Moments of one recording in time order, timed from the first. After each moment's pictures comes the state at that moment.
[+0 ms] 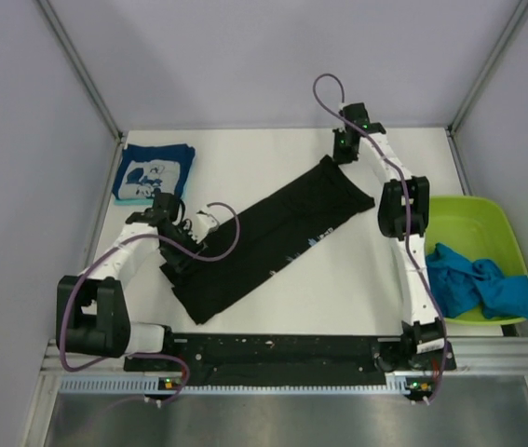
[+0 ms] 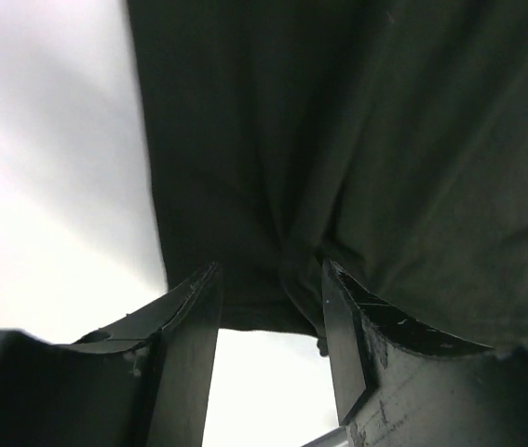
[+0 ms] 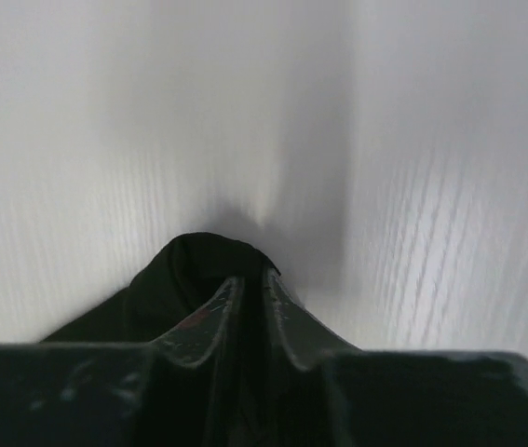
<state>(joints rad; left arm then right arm) -0.10 1.35 0.87 -0.78 0.18 0.69 0.20 2.55 2.33 -0.75 -0.07 0.24</state>
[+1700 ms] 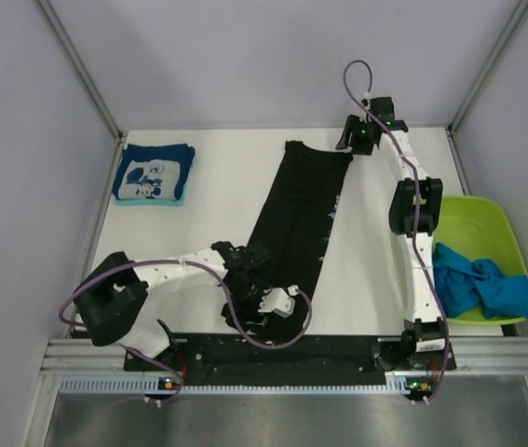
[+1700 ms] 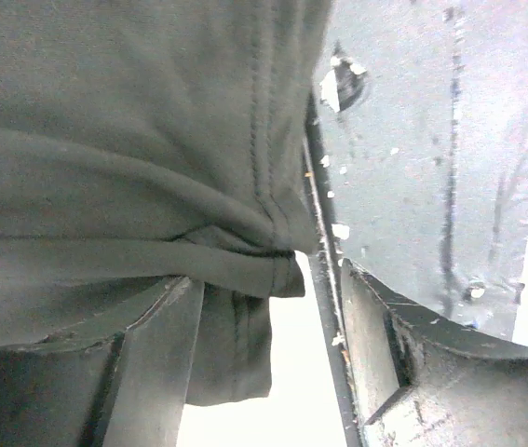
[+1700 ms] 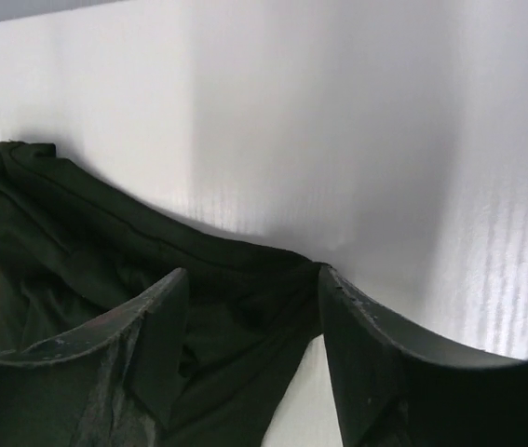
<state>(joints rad) -0.93 1.48 0.81 -0.81 0.46 0.78 0.08 2.68 2.53 -0.68 -0.28 0.30</state>
